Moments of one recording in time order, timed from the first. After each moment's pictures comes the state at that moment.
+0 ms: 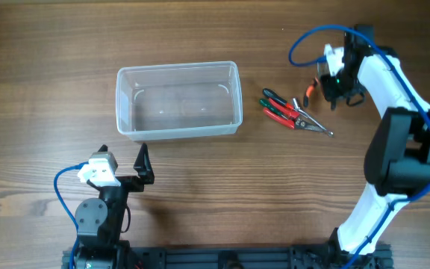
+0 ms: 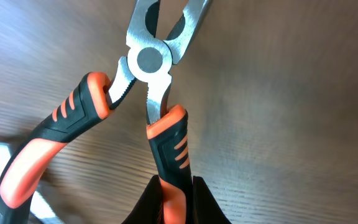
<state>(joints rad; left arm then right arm) -0.07 0.06 0.04 -0.14 0.01 -0.26 -0.08 2.05 1.54 -0.84 0.02 -0.33</state>
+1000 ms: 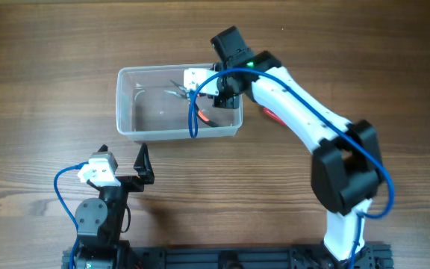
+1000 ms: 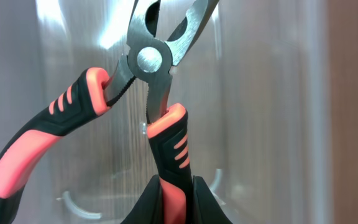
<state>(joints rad) -0.07 0.06 0.04 -0.14 0.01 -0.26 0.54 2.06 1.66 -0.73 -0.20 -1.02</state>
